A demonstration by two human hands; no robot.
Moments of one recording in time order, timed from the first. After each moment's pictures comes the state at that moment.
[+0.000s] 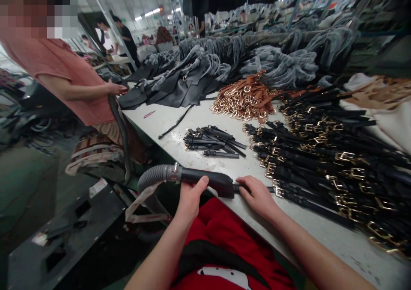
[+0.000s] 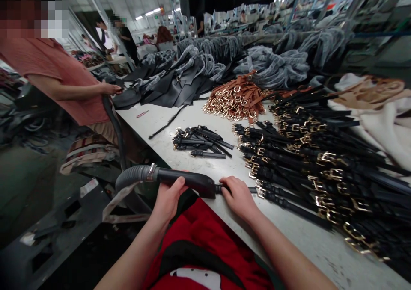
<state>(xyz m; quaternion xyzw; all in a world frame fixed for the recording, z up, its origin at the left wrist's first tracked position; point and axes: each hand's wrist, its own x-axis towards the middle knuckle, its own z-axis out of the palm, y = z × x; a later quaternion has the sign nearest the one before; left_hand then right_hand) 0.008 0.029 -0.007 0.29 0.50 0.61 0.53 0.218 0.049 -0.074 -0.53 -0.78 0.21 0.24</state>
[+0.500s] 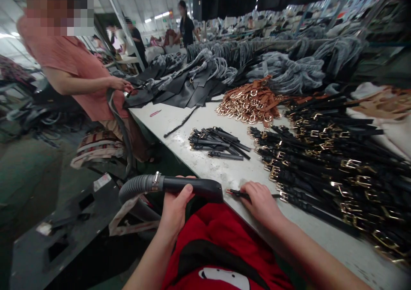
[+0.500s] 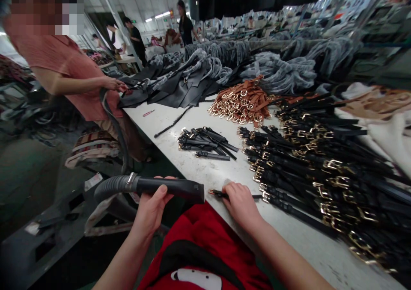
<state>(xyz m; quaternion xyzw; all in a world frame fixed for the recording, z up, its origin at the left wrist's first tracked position) -0.032 -0.003 0.007 0.25 0.49 0.65 0.52 0.212 0.034 -0.067 -0.51 -0.84 0.10 0.17</state>
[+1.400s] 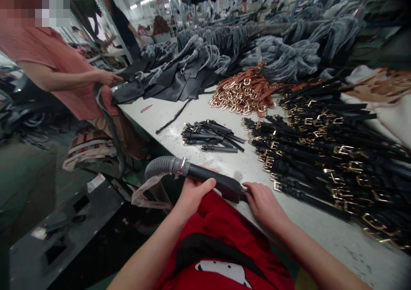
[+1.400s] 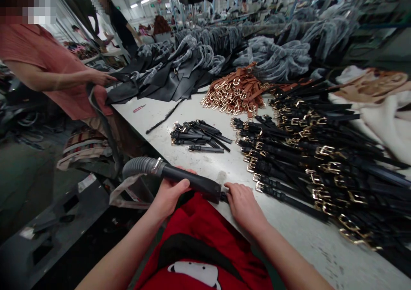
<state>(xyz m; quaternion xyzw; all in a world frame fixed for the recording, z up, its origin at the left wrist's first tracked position) 0.012 0.023 -0.005 0.39 0.46 0.53 0.59 0.232 0.011 -0.087 -0.56 -0.80 0.12 0.19</state>
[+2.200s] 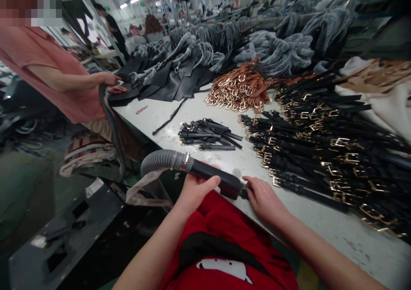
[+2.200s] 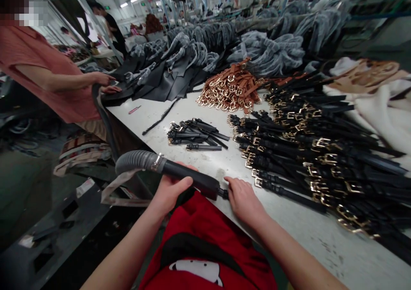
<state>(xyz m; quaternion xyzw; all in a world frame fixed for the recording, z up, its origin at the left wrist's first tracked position) 0.020 0.029 0.015 0.45 0.45 0.50 0.58 0.234 0.013 -0.083 -0.56 -0.79 0.14 0.21</state>
